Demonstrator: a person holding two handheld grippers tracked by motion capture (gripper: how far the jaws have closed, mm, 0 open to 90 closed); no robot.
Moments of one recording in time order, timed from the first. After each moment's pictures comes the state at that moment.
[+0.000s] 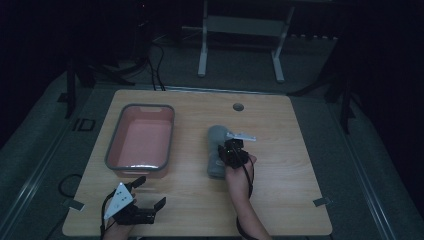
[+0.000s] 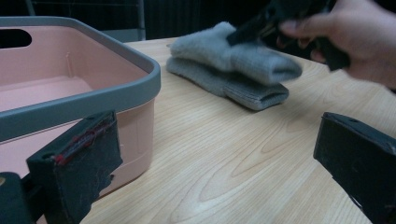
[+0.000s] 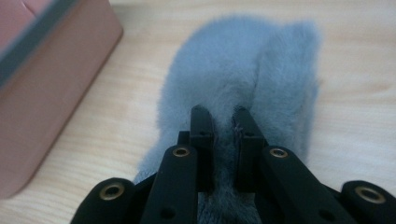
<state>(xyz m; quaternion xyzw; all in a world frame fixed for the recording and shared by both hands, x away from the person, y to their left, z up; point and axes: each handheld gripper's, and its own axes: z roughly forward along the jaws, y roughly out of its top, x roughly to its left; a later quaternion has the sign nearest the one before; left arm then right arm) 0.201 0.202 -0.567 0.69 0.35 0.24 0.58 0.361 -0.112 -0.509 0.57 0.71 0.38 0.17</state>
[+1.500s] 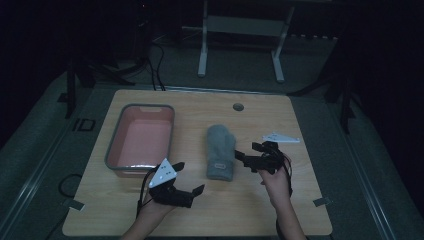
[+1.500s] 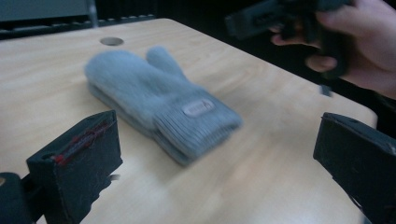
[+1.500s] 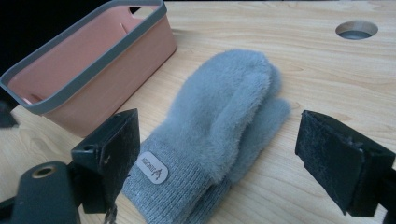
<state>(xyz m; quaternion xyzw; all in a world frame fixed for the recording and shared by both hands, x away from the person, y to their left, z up) 0.245 0.107 -0.501 0.75 0.33 0.15 0.56 0.341 -0.210 -0.469 0.44 0.75 0.48 0.11</state>
